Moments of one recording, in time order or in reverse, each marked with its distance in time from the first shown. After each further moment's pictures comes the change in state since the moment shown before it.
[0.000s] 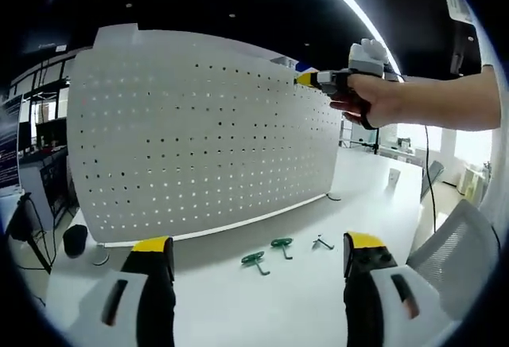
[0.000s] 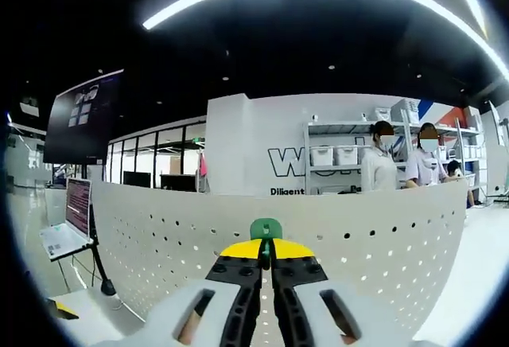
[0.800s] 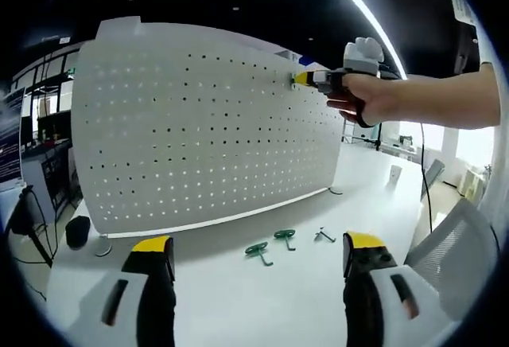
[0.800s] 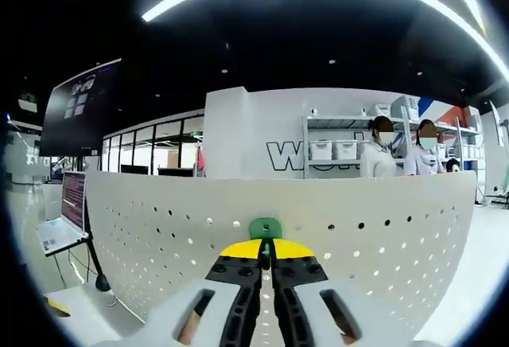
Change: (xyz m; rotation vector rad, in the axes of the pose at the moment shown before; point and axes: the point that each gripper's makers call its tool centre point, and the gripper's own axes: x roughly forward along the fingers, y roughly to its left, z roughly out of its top) left arm -0.005 0.009 -0.009 -0.025 0.037 0.010; right arm 0.013 0.004 -0.014 -0.044 0.034 -0.016
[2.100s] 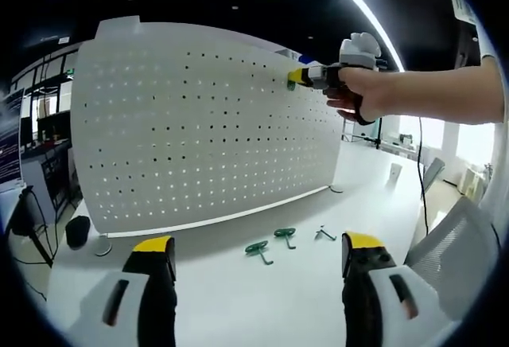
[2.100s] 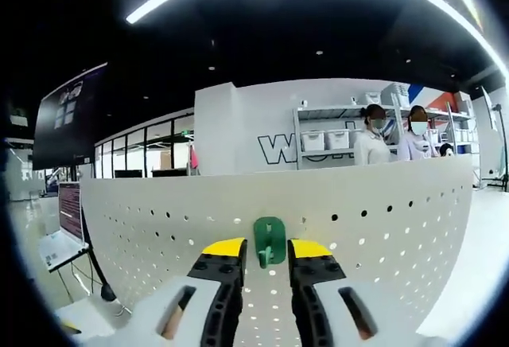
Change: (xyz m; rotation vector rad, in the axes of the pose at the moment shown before) left arm 0.001 -0.001 -0.002 0.009 0.008 -0.001; right arm -0.001 0.006 -0.006 0.083 0.037 -0.017
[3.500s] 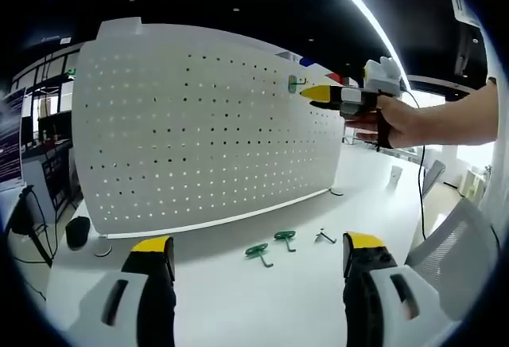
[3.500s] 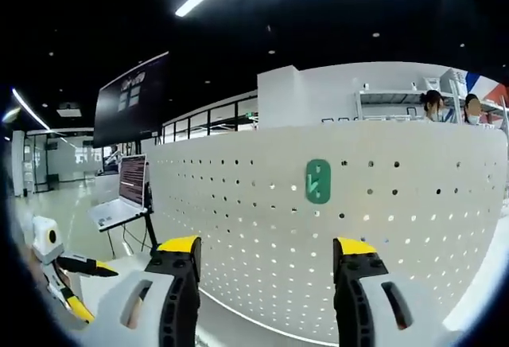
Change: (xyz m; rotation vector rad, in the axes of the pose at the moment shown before) left arm 0.000 -0.001 0.003 -0.008 -0.014 0.002; right arm -0.051 0.029 -0.041 -0.046 0.089 0.368
